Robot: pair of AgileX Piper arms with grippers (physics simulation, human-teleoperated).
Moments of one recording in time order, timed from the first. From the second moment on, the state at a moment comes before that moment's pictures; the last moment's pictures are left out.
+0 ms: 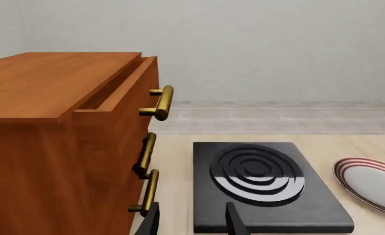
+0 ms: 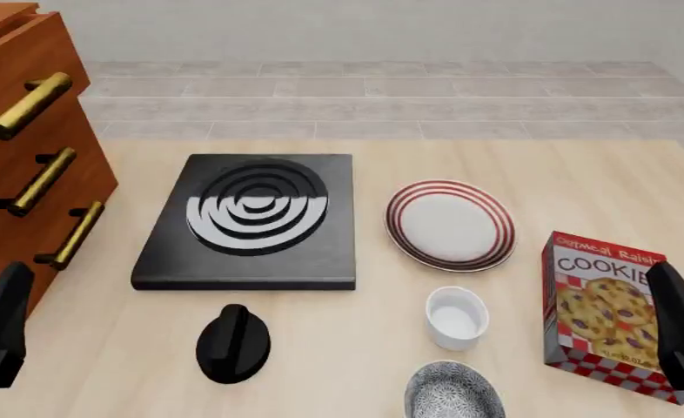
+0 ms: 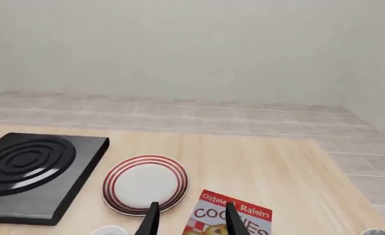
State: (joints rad) left arm 0.00 0.00 0.00 0.00 0.00; right arm 0.03 0.01 -0.02 0.03 -0.04
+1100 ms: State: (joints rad) left arm 0.00 0.00 0.00 0.00 0.00; right arm 0.21 0.18 -0.30 0.30 -0.11
